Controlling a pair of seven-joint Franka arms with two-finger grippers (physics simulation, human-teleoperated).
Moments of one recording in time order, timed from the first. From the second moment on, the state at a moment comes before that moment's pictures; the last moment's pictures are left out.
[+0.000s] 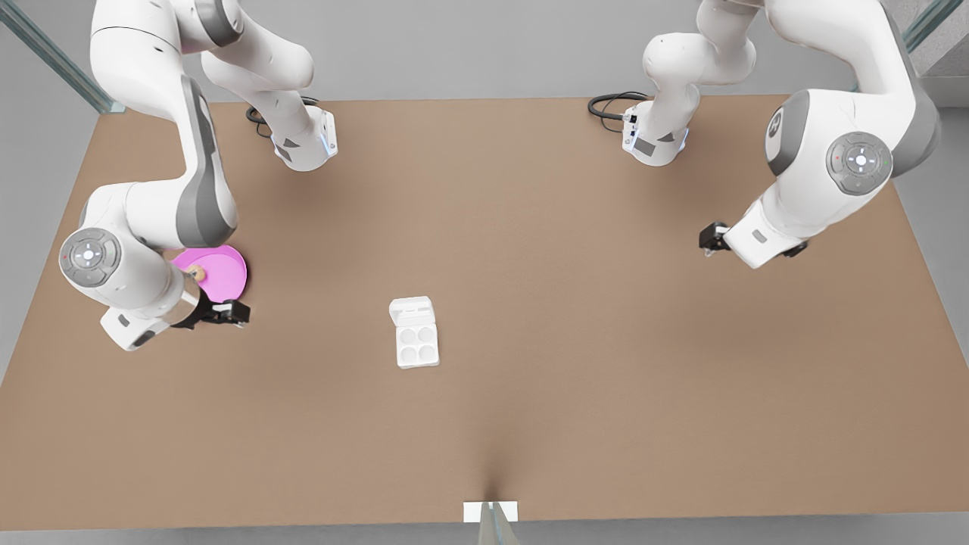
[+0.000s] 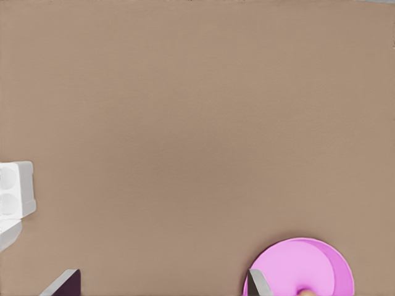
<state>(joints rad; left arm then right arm) -0.10 0.12 -0.08 -1.52 0.06 1.52 -0.02 -0.07 0.32 0.18 -1.45 -0.11 1.72 0.08</state>
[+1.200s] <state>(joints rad) -0.10 0.15 -0.08 -1.52 0.07 1.56 -0.02 -0.44 0.11 0.19 -2.44 -0.04 2.56 -0.24</state>
